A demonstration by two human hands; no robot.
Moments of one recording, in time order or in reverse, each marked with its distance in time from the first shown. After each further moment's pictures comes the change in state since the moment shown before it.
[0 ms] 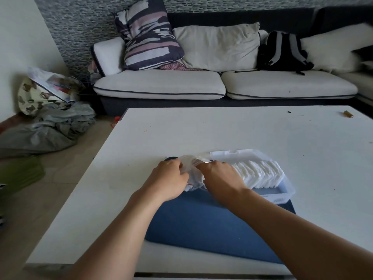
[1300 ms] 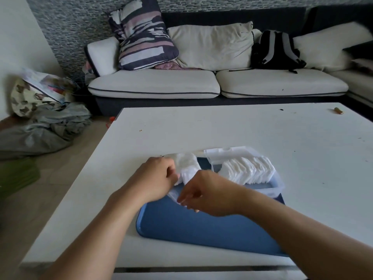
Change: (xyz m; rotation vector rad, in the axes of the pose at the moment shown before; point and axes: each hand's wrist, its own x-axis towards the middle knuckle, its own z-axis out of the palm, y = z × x) left_hand -0.017 -0.011 -0.017 0.057 0.009 0.169; right_hand -0.037 -0.017 -0.034 0.505 -0.333 -0.100
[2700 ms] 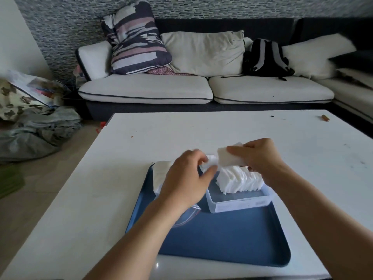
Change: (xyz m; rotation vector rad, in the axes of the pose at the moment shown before) left_hand 0.017 0.081 0.033 -0.326 0.226 0.129; right_hand -0.009 0.074 -0.086 0.489 0.765 0.550
